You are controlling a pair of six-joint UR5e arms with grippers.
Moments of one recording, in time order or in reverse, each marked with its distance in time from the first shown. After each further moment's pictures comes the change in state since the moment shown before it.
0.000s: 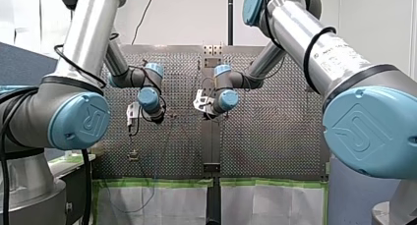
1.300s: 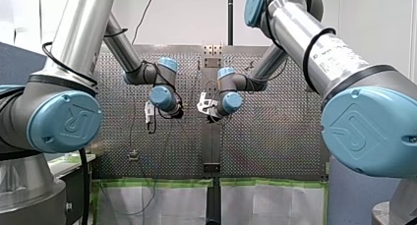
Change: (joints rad) left arm -0.180 0.019 -0.004 0.093 -0.007 -0.032; right arm -0.025 0.002 0.023 -0.001 -0.014 -0.005
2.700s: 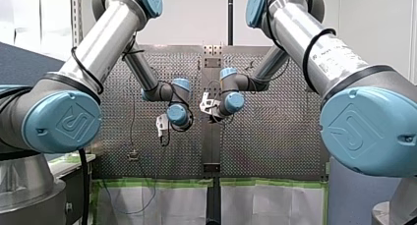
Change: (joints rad) left arm -0.017 -0.282 0.246 0.032 -0.094 -0.077; right arm -0.017 0.000 0.000 0.000 -0.004 0.000
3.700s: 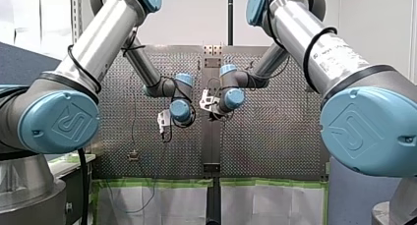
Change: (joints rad) left arm -0.031 0.047 0.001 -0.037 -0.049 -0.009; right arm 0.002 -0.021 -0.019 0.047 -0.003 -0.004
